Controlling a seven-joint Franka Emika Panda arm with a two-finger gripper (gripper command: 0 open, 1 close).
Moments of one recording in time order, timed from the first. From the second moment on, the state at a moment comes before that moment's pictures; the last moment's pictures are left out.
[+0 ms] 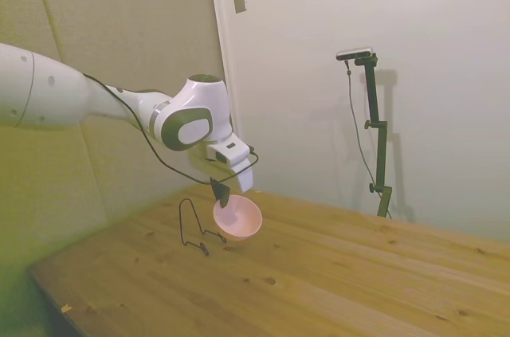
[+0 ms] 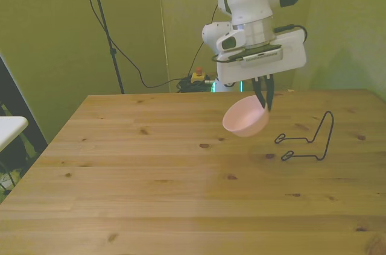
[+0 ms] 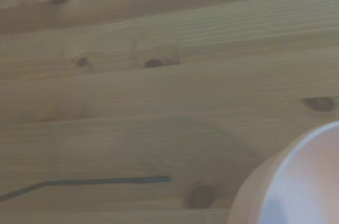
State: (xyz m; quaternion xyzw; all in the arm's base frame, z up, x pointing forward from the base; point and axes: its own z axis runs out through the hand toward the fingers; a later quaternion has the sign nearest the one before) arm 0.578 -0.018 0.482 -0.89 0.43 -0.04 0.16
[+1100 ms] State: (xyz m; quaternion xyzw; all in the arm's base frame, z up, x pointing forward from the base) arm 0.572 0.031 0.433 -0.86 0.33 0.02 0.37
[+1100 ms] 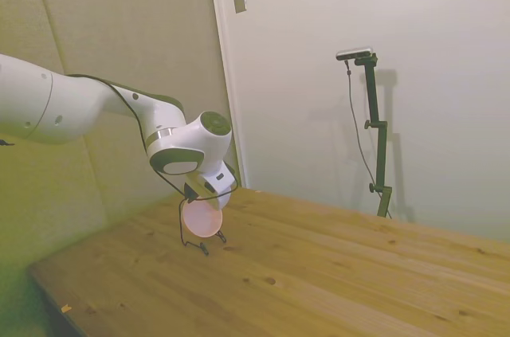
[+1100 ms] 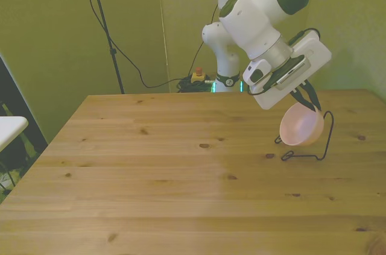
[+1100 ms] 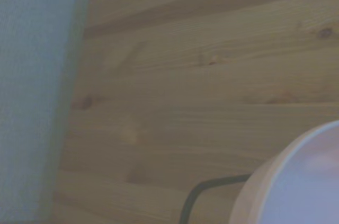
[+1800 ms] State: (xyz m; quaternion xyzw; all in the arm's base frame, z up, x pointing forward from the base) arm 0.561 0.031 0.413 -0.85 0.30 0.01 0.43
